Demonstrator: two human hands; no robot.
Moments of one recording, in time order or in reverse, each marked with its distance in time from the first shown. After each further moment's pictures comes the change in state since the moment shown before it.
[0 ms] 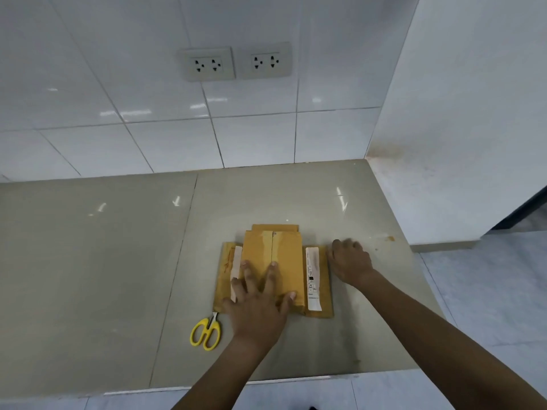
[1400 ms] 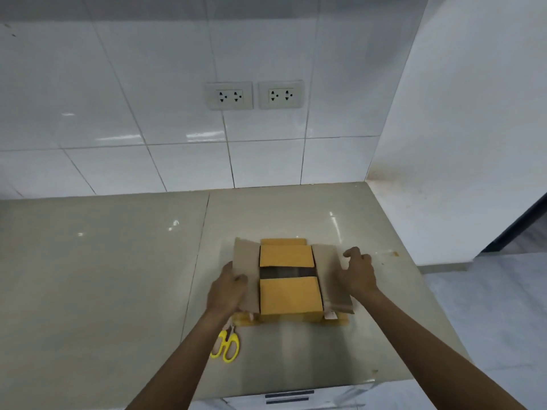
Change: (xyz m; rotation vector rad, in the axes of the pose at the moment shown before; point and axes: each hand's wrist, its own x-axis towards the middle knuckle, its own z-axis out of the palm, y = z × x) left_hand 0.055 -0.094 -0.029 -0.913 -0.104 -0.245; right_hand -0.032 -0.032 -0.013 0.697 0.166 0.249
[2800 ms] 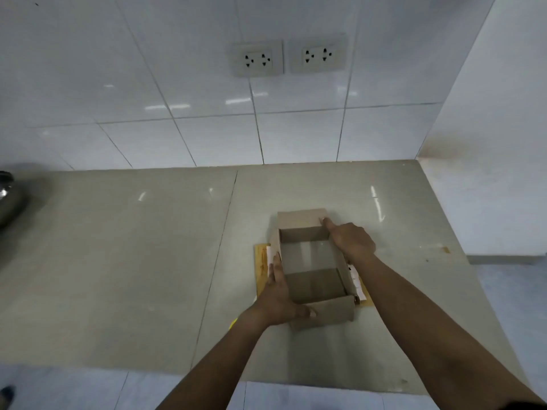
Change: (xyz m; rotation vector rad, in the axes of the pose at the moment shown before) left_hand -0.016 0.009 0.042 0.144 -0.370 0.052; right_hand 0.070 -0.066 0.050 -0.191 -0.263 0.104
